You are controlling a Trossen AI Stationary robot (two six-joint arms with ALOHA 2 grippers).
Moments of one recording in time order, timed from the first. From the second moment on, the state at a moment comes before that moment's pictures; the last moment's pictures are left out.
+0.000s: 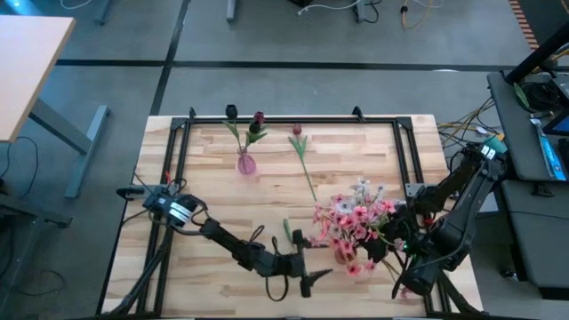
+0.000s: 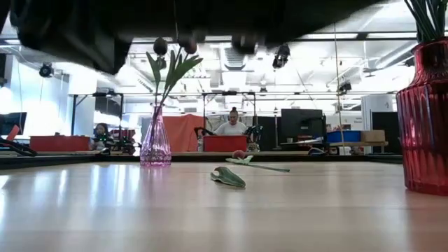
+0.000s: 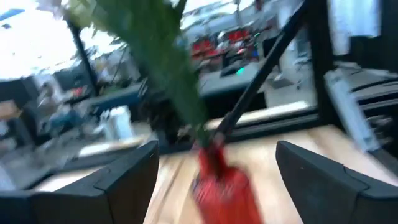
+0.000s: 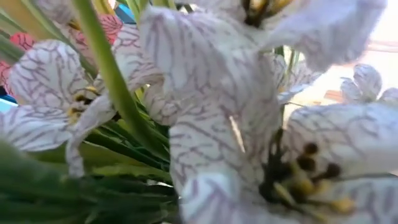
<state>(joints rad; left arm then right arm) -0.51 2.30 1.29 1.16 -0.65 0.32 0.91 1.43 1.35 -1.21 0.94 1.98</state>
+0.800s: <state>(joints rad) -0.44 2.47 1.87 1.03 -0.43 0.34 0.91 1.43 1.34 -1.18 0.97 1.87</state>
